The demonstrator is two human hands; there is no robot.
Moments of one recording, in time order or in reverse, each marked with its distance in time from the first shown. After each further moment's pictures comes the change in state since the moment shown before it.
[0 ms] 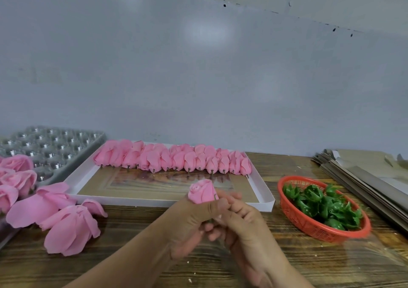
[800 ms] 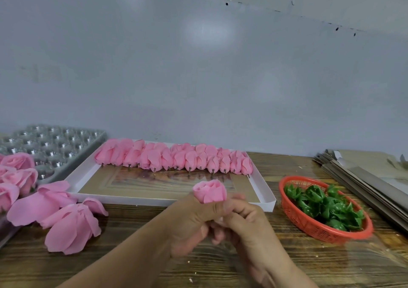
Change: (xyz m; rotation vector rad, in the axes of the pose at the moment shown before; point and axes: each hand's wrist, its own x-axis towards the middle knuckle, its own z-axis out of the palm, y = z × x) left_hand 0.000 0.006 -0.003 0.093 -0.051 -0.078; right_hand 0.002 -0.001 -0.004 -0.138 0.051 0.011
